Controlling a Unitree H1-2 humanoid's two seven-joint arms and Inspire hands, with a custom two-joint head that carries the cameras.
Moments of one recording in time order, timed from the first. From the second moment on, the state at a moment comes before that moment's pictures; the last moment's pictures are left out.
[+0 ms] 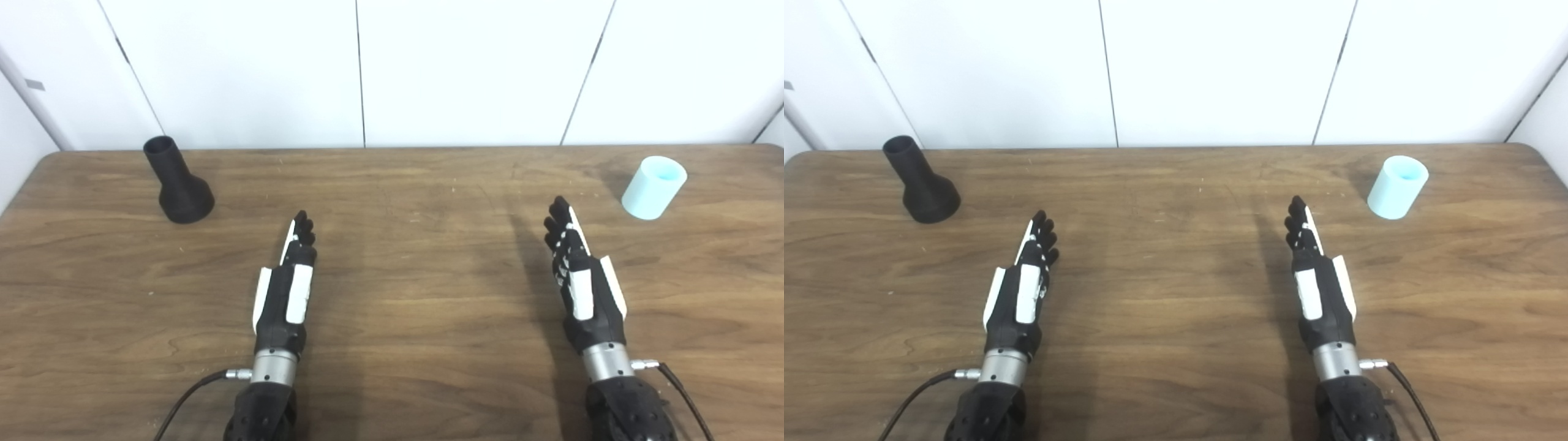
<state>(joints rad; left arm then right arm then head) 0.02 -0.07 -0.05 -0.17 0.10 0.05 0.05 0.01 -0.04 -0.01 -0.13 0.02 -0.04 0.01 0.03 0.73</state>
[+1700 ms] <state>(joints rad) 0.00 -0.10 -0.07 -0.09 0.16 -0.13 0.14 -0.02 -0.11 -0.04 -0.03 0.12 -0.20 0.10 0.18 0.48</state>
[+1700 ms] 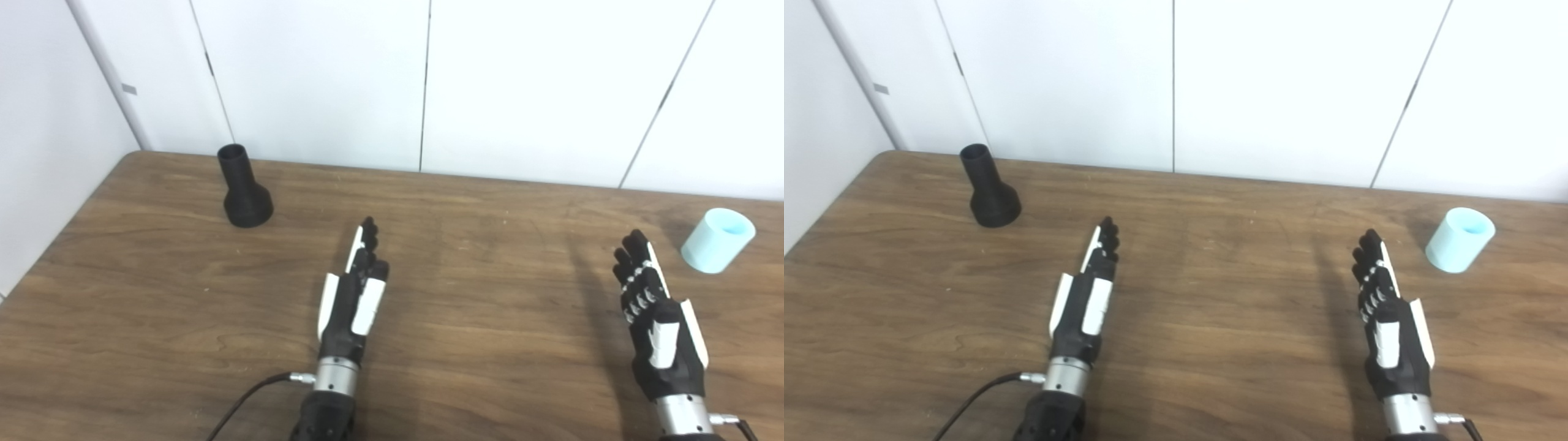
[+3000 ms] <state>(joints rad) -0.14 0.16 0.33 0.10 0.13 -0.35 0.38 -0.03 -0.10 -0.05 -0.01 0.05 -0.28 0.08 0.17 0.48</state>
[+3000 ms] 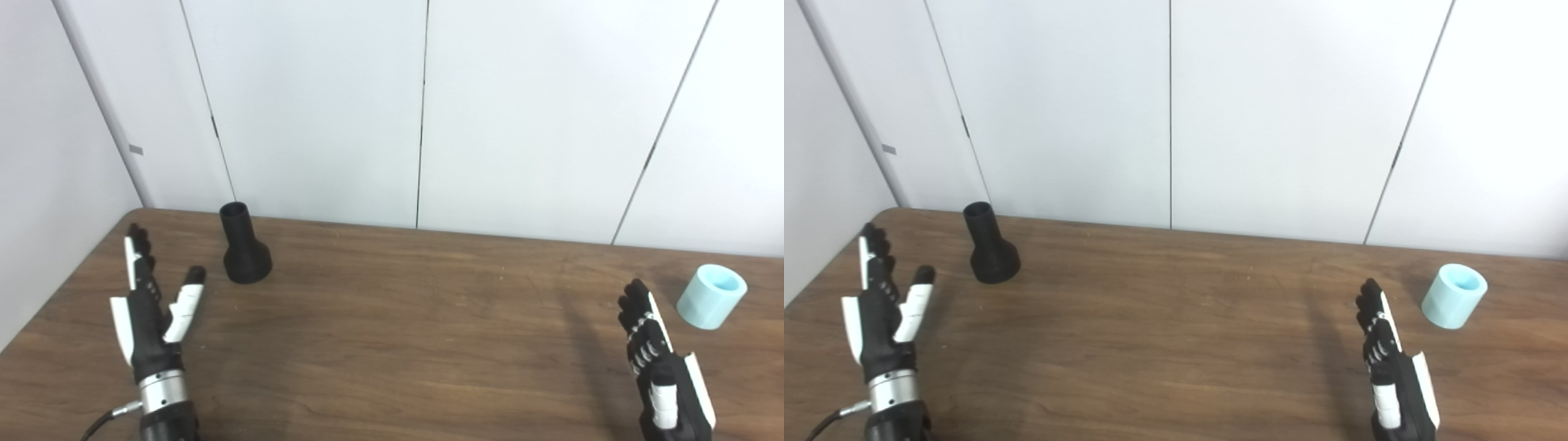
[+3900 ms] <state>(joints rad) -0.40 0.46 0.09 0.61 0.27 -0.20 0.17 -0.02 -0.10 -0.05 -0.03 0.04 -0.24 0.08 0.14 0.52</state>
